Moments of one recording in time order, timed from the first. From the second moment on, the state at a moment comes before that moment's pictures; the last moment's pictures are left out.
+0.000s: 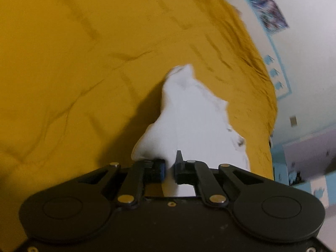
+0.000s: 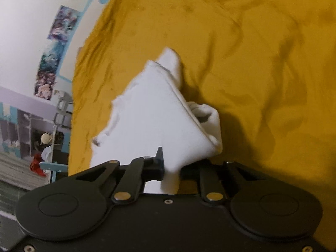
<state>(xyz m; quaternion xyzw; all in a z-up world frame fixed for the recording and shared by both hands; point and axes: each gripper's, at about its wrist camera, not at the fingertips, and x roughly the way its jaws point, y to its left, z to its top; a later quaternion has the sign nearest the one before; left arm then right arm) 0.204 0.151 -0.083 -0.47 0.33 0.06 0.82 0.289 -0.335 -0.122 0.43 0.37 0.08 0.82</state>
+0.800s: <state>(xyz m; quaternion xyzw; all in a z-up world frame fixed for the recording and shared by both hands) 0.085 0.138 -0.106 -0.37 0.44 -0.01 0.82 0.154 -0.397 -0.151 0.47 0.41 0.05 0.78</state>
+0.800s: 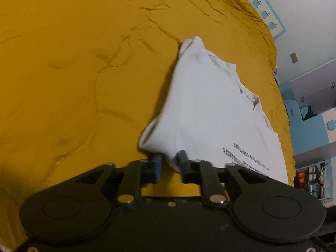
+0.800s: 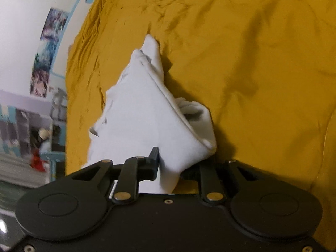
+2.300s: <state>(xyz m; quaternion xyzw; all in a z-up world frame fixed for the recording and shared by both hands) 0.071 0.118 -0.036 -0.06 0.50 0.04 0.87 0.119 -0.410 -0.058 0.18 0.40 0.03 0.90</state>
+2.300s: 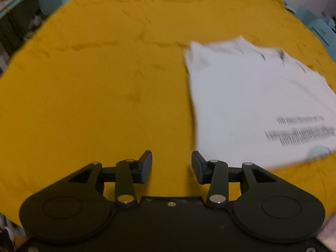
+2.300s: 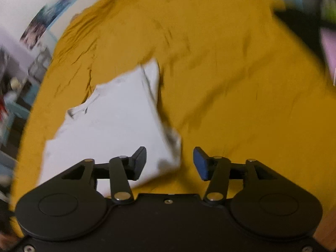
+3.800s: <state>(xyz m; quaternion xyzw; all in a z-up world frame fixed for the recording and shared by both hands) 0.298 0.064 -0.094 -0.02 0.47 0.02 0.88 0.280 -0.360 -0.123 0.11 0.41 0.02 0.91</state>
